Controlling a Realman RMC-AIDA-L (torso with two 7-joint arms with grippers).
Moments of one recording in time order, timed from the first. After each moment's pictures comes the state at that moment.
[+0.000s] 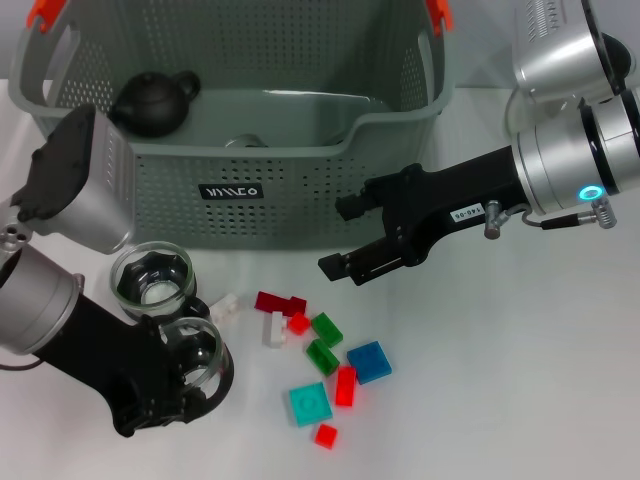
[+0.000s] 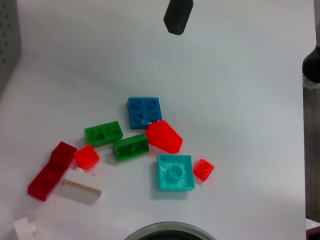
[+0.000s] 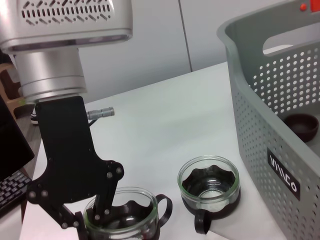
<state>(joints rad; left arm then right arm) -0.46 -2.17 1.08 1.42 2.53 1.94 -1.87 0.81 2.09 -1.11 -0.82 -2.06 -1.48 1.79</state>
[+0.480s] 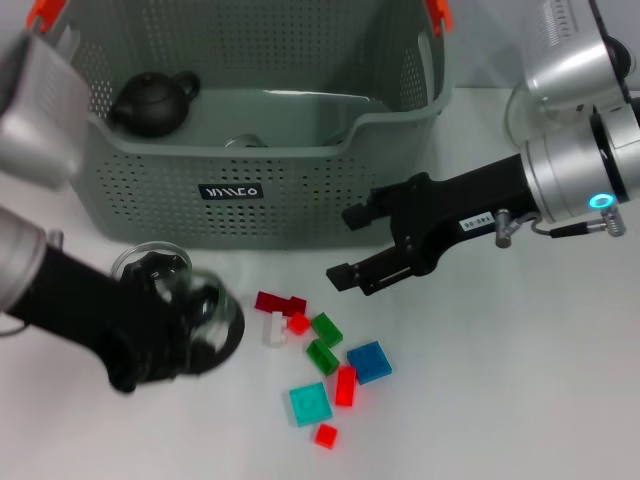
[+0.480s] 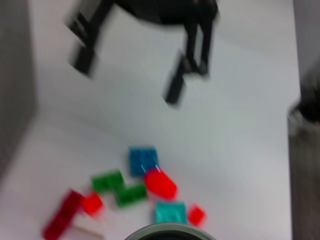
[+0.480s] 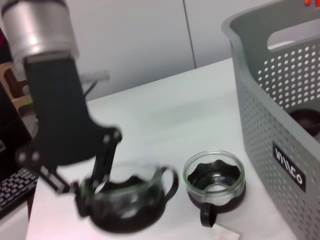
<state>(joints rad) -0.47 -2.16 0.96 1.53 2.42 2.05 -1.92 0.80 2.08 -1.11 -0.82 -2.06 -1.51 1.78</state>
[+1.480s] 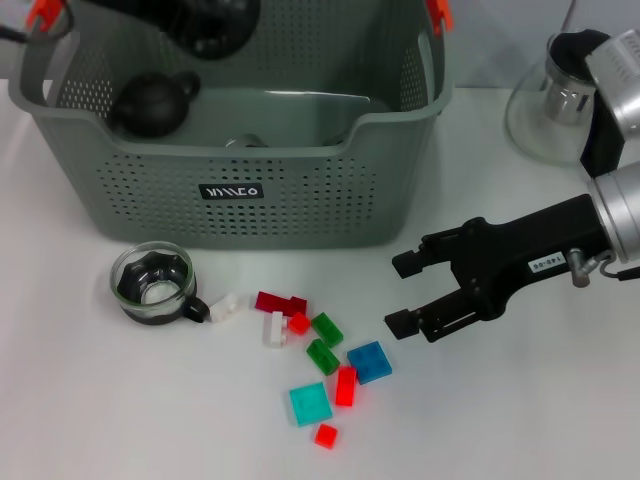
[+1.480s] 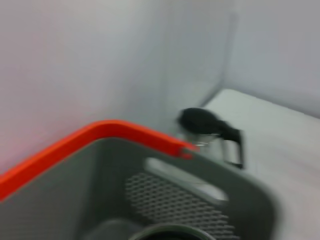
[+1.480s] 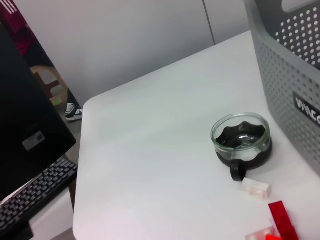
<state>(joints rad) -0.80 -1.99 0.82 1.35 2.30 1.67 -2.23 0.73 2.03 -1.06 -0.81 -2.06 -1.66 1.79</state>
